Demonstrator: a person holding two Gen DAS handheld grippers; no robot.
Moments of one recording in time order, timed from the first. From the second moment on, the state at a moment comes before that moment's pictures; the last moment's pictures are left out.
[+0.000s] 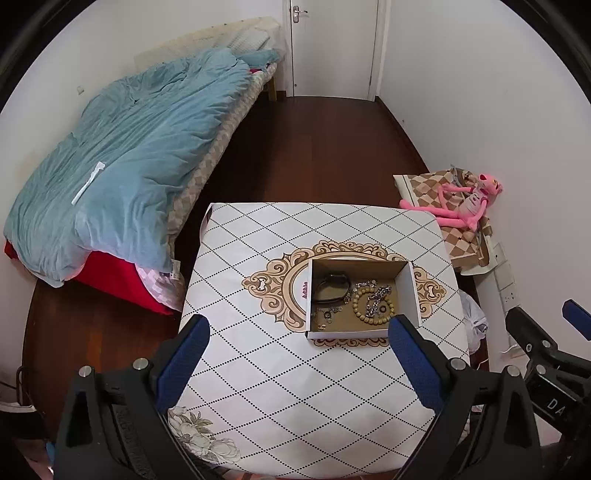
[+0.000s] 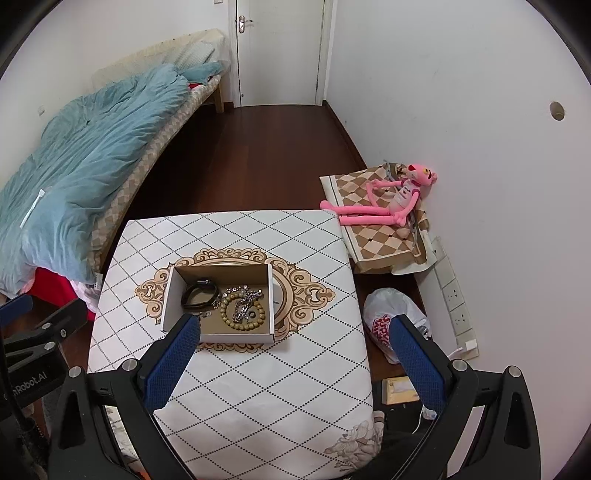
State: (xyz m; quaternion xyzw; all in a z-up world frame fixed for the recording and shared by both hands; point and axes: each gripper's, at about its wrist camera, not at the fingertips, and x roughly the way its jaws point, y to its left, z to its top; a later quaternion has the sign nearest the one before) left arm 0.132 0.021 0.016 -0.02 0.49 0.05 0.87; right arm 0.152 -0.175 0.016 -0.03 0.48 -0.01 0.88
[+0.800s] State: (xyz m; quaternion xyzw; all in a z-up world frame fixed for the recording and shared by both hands) left arm 0.131 0.022 0.005 -0.02 0.50 0.04 0.87; right arm 0.153 -0.173 0.009 -0.03 0.49 -0.01 0.87
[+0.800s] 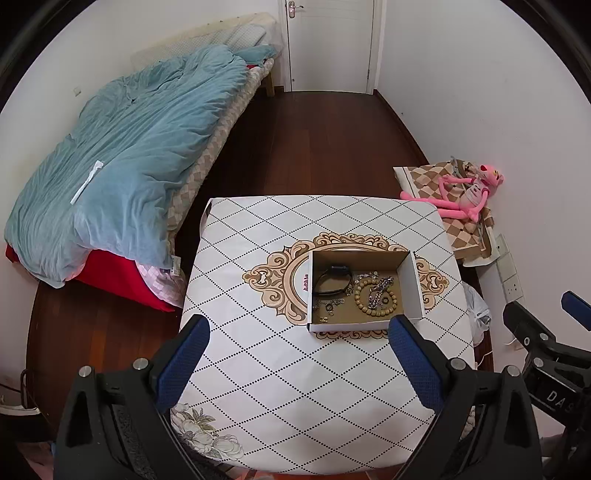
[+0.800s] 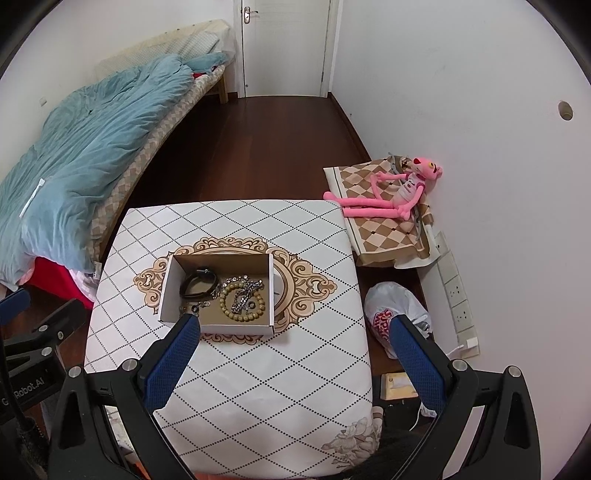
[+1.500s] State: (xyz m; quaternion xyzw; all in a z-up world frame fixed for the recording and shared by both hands) left arm 0.126 0.024 0.010 -0.01 0.49 0.05 0.87; right arm 0.149 -0.172 0.009 -0.03 0.50 0.00 0.87
